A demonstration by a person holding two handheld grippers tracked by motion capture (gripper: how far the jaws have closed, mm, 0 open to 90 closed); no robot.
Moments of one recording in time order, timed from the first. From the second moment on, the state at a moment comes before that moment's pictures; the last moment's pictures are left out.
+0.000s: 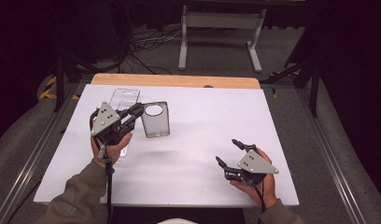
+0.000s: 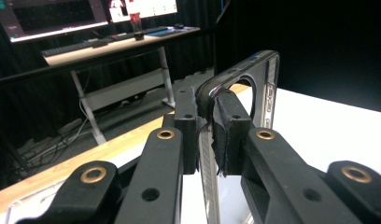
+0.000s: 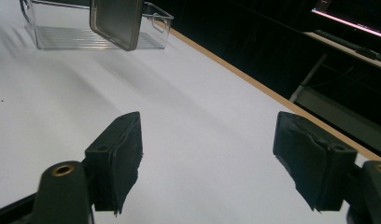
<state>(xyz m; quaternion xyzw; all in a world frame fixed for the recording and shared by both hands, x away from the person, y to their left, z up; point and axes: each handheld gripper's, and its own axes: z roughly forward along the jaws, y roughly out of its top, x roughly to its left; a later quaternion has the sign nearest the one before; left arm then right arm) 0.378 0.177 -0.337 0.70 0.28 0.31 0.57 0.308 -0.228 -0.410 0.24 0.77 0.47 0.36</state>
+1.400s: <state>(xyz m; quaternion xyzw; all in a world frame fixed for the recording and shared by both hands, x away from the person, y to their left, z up) 0.413 0.232 -0.320 0.66 0.32 0.34 0.59 0.315 -0.223 -0.420 0.23 0.79 0.46 0.35</state>
